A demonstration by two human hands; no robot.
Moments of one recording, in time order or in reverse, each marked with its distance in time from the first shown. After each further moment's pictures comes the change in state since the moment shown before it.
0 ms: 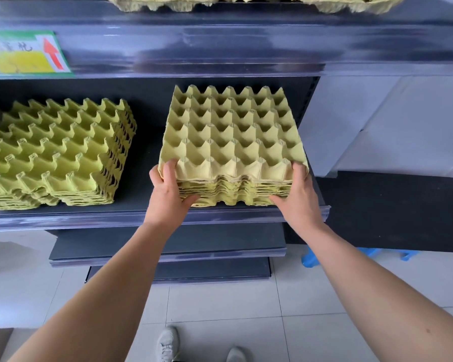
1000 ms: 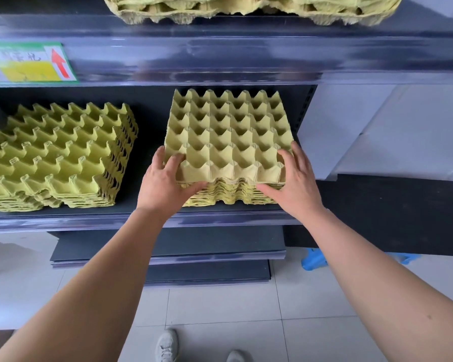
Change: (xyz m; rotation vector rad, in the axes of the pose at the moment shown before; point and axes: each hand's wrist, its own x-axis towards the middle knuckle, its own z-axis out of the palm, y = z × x) left_hand 0.026 0.008 -0.024 0.250 -0.025 0.063; right_hand 0.029 -0.013 -0.022 -0.125 -0.048 -0.131
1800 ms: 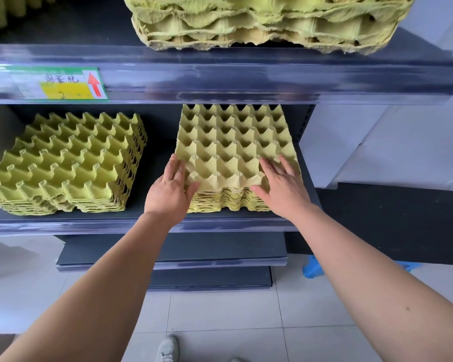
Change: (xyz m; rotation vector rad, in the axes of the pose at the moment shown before) left_hand 0.002 -0.012 -0.003 0.161 -0.127 0.049; right_hand 0.016 -0.029 0.000 -0.269 -0.205 -0.124
